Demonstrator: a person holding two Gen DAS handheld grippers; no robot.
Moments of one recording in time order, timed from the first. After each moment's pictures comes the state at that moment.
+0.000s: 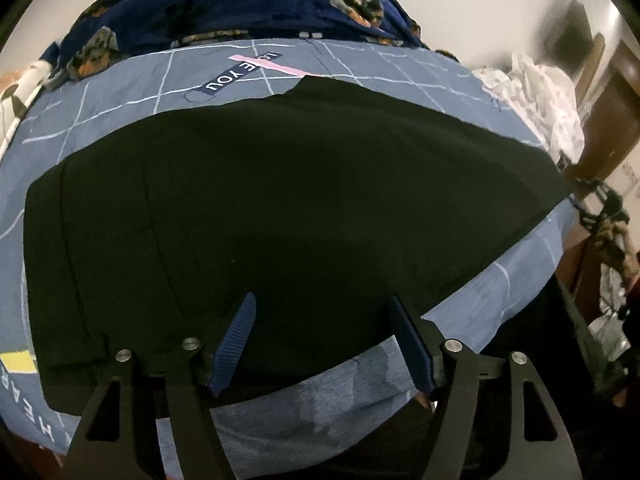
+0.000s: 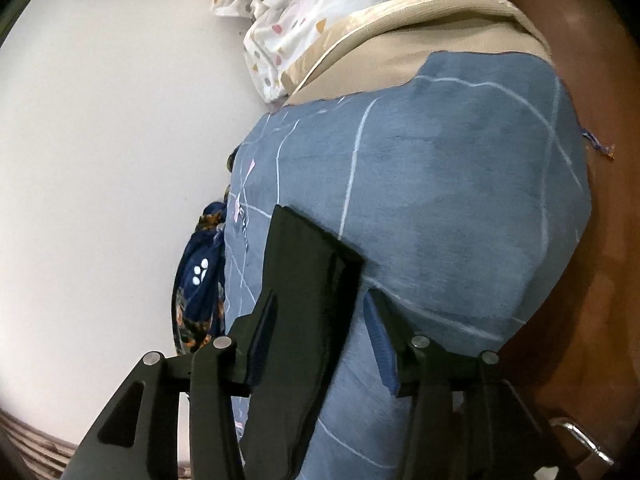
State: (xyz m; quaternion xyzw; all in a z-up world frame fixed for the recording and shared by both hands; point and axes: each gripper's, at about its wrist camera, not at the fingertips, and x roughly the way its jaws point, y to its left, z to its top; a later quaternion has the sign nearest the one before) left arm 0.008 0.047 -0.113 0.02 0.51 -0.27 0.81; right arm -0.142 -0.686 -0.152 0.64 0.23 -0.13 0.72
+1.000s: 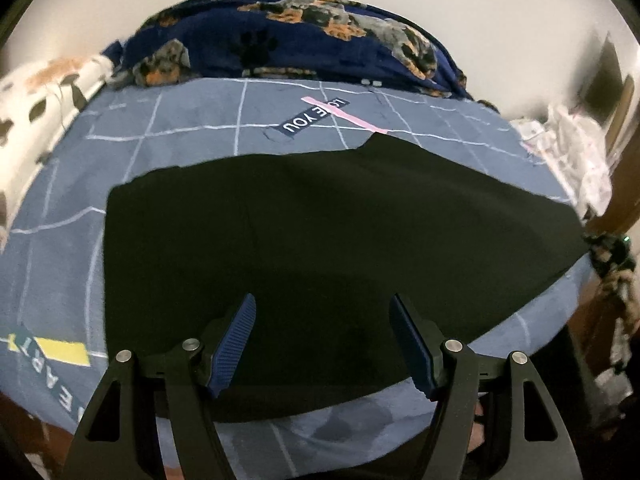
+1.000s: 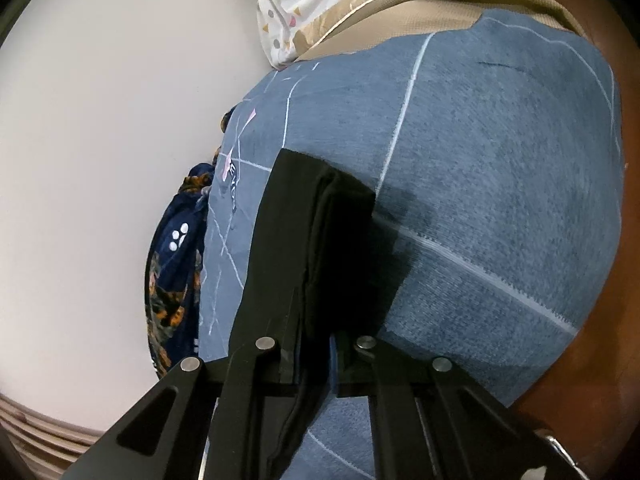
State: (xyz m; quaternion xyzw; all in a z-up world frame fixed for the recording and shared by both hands) left arm 0.019 0.082 -0.088 0.00 0.47 -0.19 0.86; right arm -0.106 -0.661 -0.161 0.61 0.28 -0.12 0.73
